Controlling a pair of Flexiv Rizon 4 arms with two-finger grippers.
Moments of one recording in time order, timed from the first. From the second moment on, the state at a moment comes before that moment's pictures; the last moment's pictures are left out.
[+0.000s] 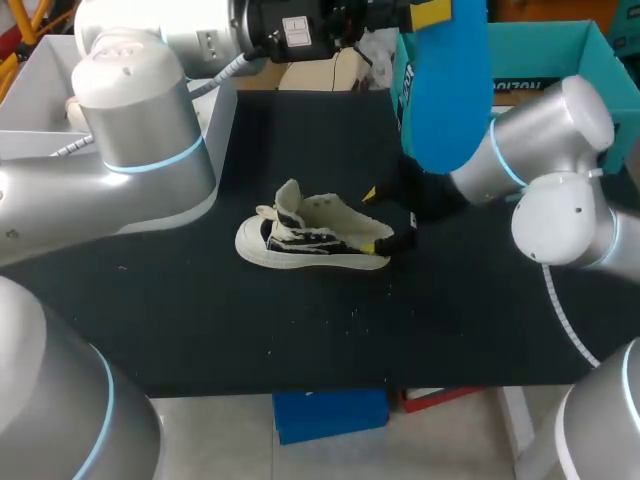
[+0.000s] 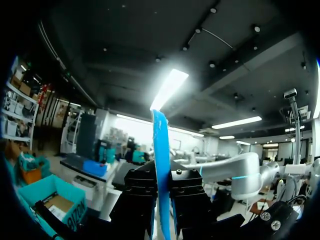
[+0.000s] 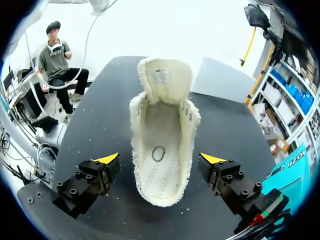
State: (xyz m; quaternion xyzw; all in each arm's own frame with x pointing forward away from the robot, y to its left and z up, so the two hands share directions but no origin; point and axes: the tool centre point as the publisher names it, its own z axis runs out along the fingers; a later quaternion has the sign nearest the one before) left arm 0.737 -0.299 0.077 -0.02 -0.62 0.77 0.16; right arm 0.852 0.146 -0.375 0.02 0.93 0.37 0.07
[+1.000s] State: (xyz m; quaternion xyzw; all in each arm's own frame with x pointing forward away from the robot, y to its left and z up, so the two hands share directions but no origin) left arm 0.737 -0.299 0.077 -0.02 -0.62 0.77 0.16; right arm 0.862 0.116 -0.401 0.03 0.89 0.44 0.08
